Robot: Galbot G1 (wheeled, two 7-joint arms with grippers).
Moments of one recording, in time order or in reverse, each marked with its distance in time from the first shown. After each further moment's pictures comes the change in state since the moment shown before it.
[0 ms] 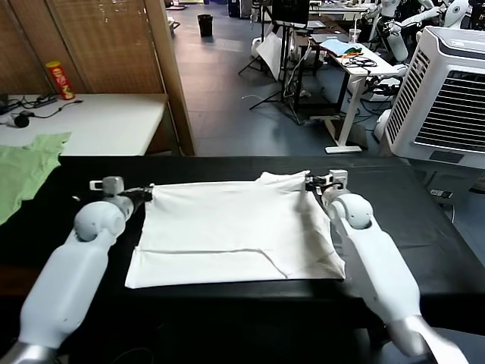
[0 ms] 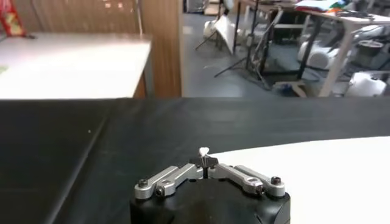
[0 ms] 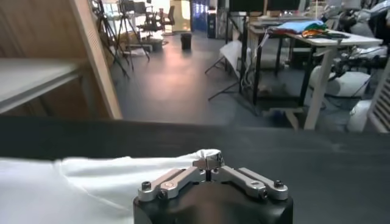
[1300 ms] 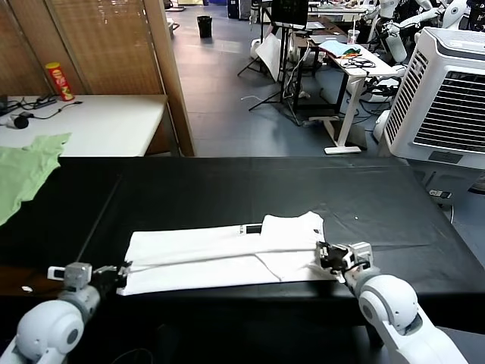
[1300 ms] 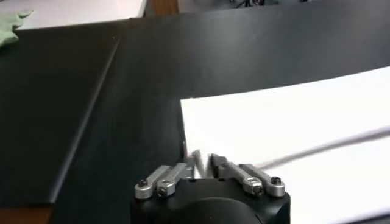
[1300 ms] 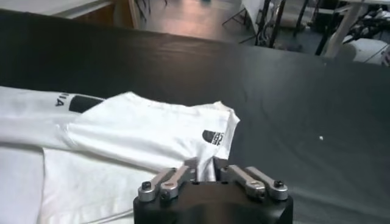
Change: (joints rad) left arm 0.640 0.035 -0.298 -0.445 0.002 0.058 -0.046; right arm -0.449 -0.095 0.146 0.439 0.048 -0.114 0.081
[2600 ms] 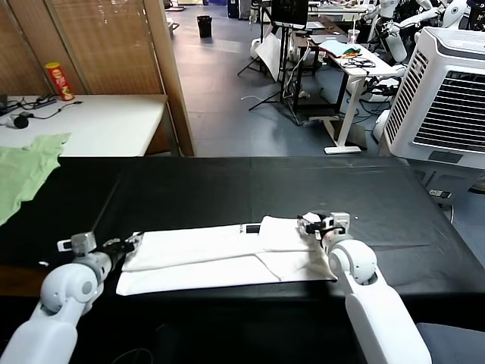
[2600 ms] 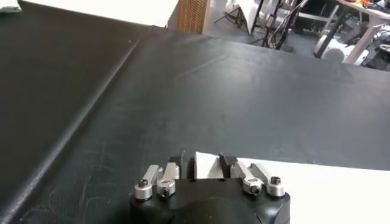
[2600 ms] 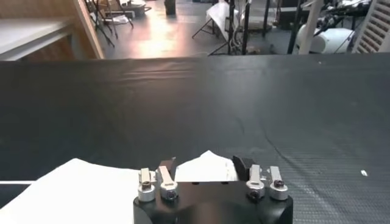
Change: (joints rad) left arm -0.320 -0.101 0.098 0.321 -0.133 -0.038 -0.029; right arm 0.278 0.256 -0.107 -0.386 -0.130 0.075 0.049
